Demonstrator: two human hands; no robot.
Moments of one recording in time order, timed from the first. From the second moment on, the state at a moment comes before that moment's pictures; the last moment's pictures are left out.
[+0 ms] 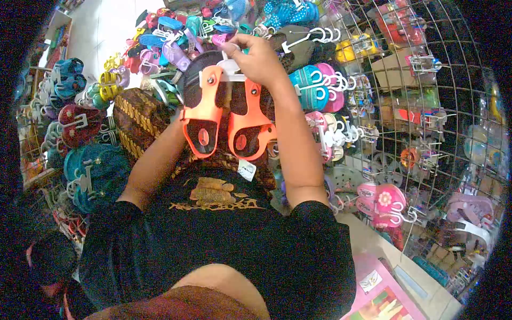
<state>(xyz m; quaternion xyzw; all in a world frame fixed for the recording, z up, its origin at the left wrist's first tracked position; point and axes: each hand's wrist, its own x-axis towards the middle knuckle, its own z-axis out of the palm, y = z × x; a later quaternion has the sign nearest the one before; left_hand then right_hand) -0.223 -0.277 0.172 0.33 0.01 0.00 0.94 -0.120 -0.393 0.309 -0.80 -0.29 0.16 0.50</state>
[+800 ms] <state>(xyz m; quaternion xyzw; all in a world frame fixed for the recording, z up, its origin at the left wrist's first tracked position) -0.104 -0.007 0.060 0.24 0.34 0.06 0.91 0.047 -0.278 0.214 -0.86 -0.21 -0.13 0.44</state>
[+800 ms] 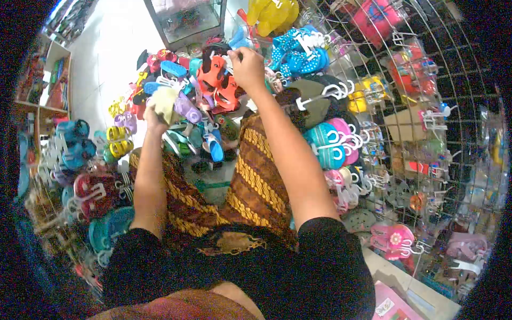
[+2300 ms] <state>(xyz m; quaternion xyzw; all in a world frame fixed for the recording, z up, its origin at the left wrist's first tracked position) -0.047 0.008 0.012 0.35 0.47 -0.06 0.81 0.309 -0.297 0.016 -0.97 -0.09 -0.12 0.19</state>
